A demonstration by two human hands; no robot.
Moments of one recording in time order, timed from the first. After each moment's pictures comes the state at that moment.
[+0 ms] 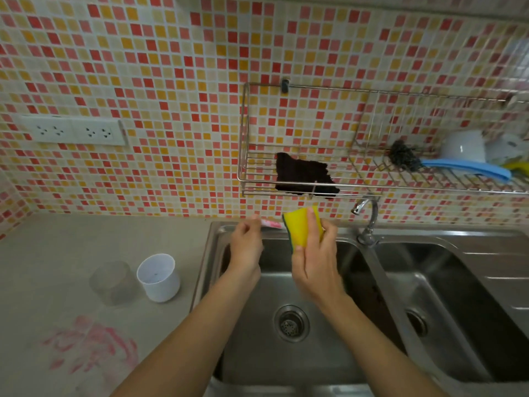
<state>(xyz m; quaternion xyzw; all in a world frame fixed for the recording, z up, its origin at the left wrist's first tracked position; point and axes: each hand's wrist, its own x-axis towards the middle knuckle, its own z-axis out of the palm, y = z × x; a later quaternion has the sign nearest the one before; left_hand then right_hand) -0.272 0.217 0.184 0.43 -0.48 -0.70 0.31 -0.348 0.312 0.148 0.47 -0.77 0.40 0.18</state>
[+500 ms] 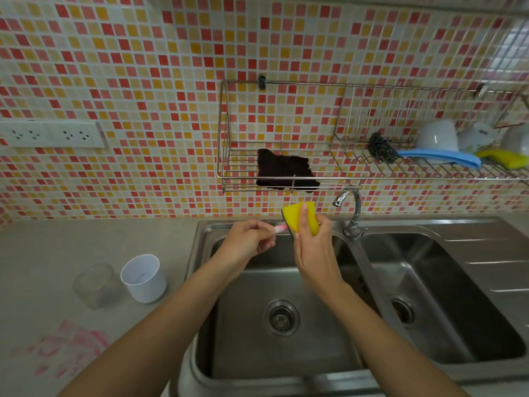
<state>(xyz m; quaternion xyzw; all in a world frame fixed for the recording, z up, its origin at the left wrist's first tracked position) -0.271 0.226 0.196 0.32 -0.63 -0.69 0.17 -0.378 0.332 0.142 0.46 -0.80 0.32 0.19</state>
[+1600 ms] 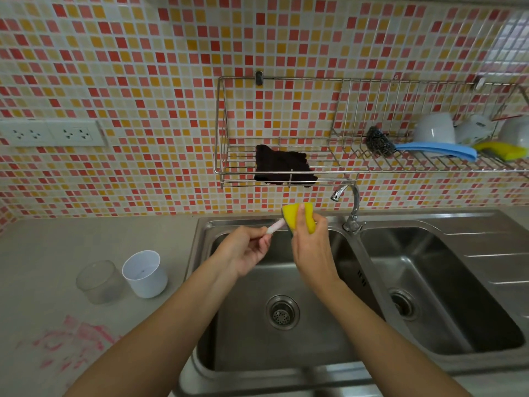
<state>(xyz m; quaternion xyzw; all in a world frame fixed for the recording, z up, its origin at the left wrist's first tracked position) -0.271 0.229 0.189 0.37 -0.30 -0.87 0.13 -0.370 0.336 0.137 0.46 -0.82 0.32 0.15</state>
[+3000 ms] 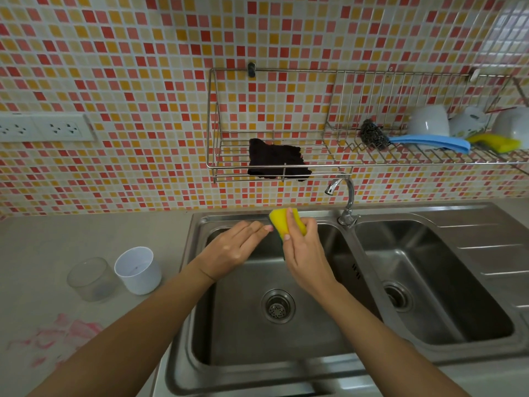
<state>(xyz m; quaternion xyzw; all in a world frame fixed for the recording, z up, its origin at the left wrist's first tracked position) -0.263 0.186 0.123 -0.17 -0.87 0.14 0.45 -0.366 0.350 0.131 0.48 -0.79 0.36 0.11</state>
